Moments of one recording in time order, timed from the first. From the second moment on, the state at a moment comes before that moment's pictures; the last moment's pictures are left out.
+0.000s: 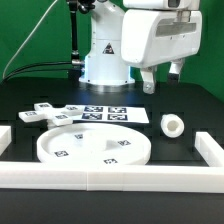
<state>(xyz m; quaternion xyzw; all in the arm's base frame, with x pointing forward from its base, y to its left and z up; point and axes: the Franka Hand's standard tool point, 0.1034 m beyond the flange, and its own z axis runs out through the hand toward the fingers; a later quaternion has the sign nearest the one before) 0.564 0.057 0.121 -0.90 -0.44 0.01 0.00</state>
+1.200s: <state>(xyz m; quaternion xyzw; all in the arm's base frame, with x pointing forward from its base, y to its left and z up) 0.556 -0.043 0.057 -0.85 -0.52 -0.02 -0.01</state>
